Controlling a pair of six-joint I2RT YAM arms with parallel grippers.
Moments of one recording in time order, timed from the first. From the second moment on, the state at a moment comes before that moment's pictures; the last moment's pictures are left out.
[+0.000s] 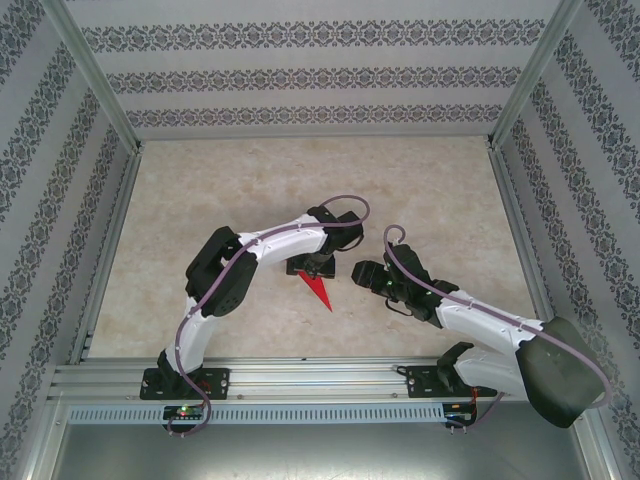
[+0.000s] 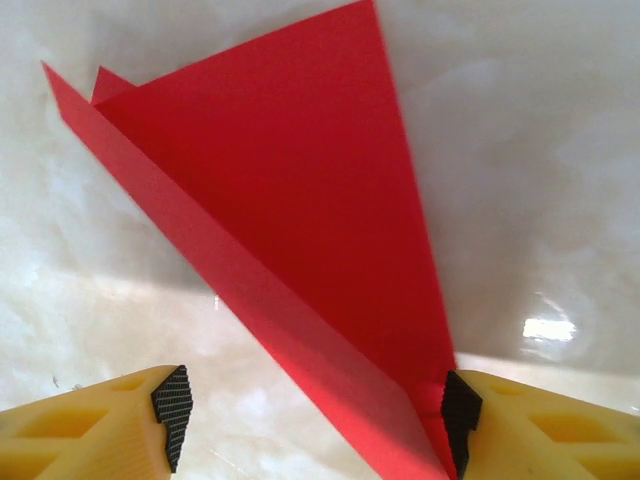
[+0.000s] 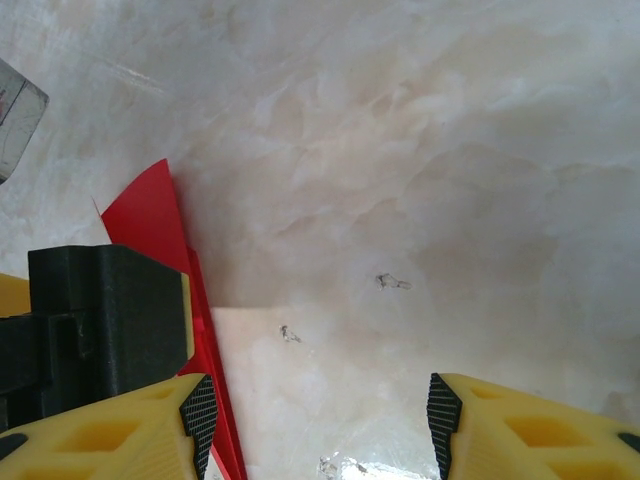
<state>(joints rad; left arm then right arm) -0.82 2.15 1.68 -1.18 -0.20 -0.88 0.60 1.13 0.41 -0.03 -0.08 0.90</state>
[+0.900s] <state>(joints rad) -0.78 1.89 1.36 -1.04 -0.20 -0.88 0.69 1.50 0.64 0.05 -0.30 0.83</state>
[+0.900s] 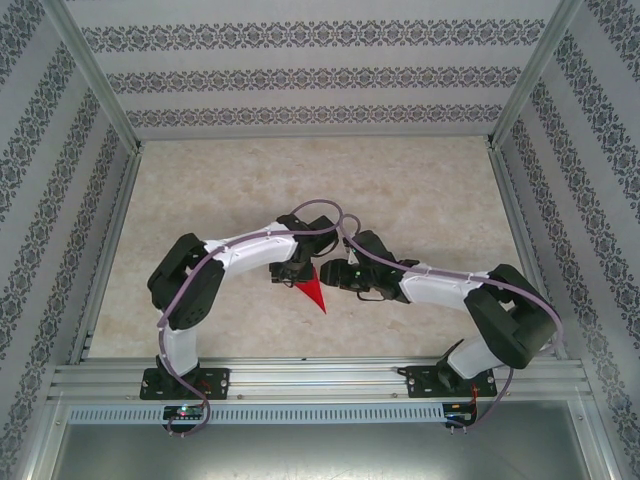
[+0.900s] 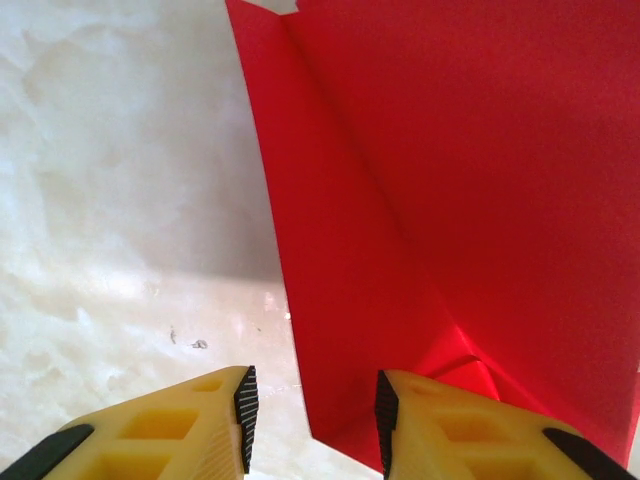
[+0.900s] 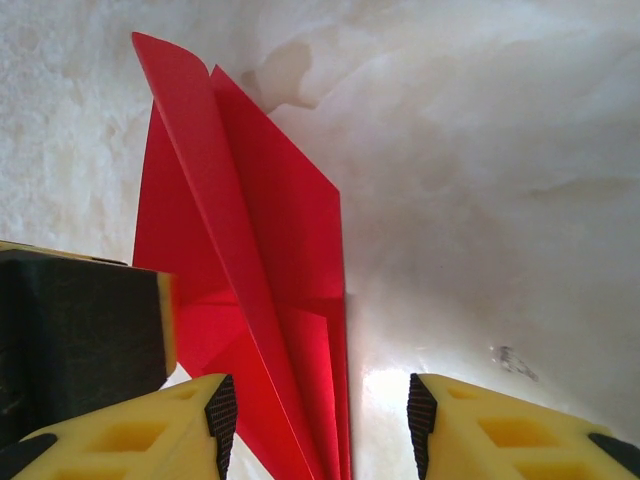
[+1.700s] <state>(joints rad) -0.76 1.85 1.32 -0.99 -0.20 -0.89 0.70 1.71 0.72 0.14 -0.45 0.82</state>
